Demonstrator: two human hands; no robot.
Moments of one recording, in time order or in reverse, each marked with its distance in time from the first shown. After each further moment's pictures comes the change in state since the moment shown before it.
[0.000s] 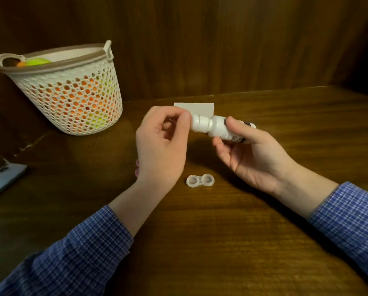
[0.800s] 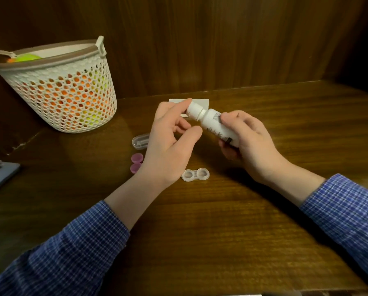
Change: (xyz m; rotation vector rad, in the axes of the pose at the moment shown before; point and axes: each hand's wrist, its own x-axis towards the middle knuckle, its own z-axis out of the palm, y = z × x) left_hand -0.002 0.007 0.004 -0.068 -0.356 -0.098; right_hand 0.001 0.005 -0.009 -0.734 0.182 -0.346
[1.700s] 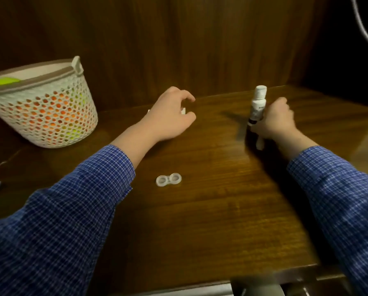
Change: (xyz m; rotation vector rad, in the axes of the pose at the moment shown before) left_hand 0.092 0.018 0.031 0.565 -0.301 0.049; right_hand 0.059 -0.008 -0.143 -0.954 0.615 0.320
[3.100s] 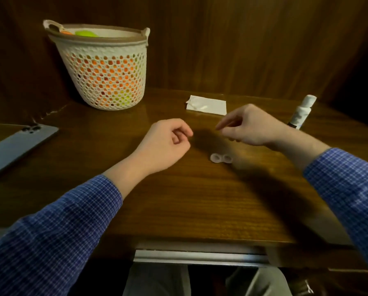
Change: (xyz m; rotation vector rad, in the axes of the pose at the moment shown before) left_hand -0.159 -0.096 -0.032 -0.395 0.087 -0.127; right_hand -0.155 -0.127 0.029 -0.096 -0.560 -0.617
